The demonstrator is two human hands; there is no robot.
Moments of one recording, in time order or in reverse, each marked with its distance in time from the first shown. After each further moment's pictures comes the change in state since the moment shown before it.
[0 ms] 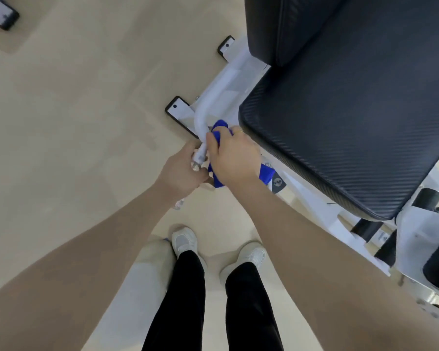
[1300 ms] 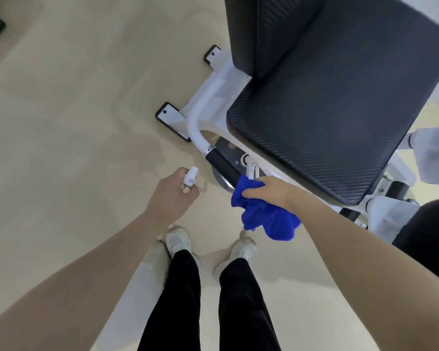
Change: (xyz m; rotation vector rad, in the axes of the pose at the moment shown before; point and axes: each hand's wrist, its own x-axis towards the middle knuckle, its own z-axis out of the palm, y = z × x) left_hand -0.056 -0.001 -0.002 0.102 0.014 -0.064; right_hand -0.056 0.089 -0.040 0.508 -0.693 0.423
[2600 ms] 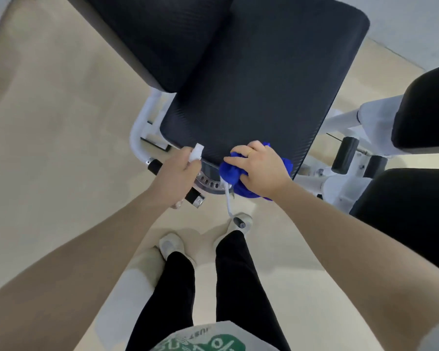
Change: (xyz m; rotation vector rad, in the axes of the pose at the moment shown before) left_hand -0.008 0.149 0.065 0.081 -0.075 0.093; right_hand -0.020 0.079 -0.084 -0.781 0.708 -0.787
